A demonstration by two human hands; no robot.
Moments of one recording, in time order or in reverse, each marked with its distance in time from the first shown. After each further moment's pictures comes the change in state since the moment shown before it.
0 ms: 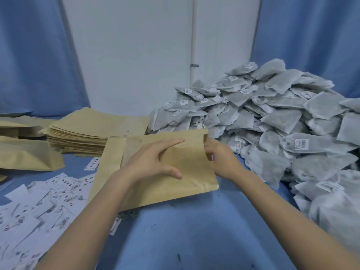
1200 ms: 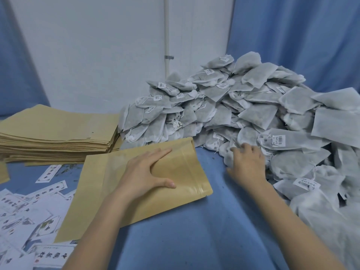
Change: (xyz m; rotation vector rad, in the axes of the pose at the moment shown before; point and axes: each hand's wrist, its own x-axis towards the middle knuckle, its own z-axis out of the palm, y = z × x) left_hand 0.022 0.007 0.060 -0.116 0.048 -0.140; right_hand -0.033 0.107 -0.024 -0.745 0.083 0.493
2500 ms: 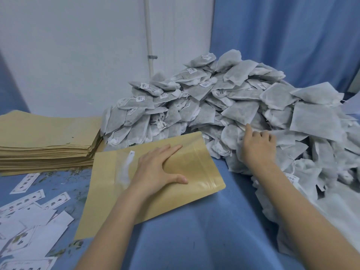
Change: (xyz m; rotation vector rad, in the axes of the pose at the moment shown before) left_hand 0.023 0.045 0.043 0.001 -0.032 0.056; right_hand 0.029 0.057 -0.018 -0.185 0.126 0.132
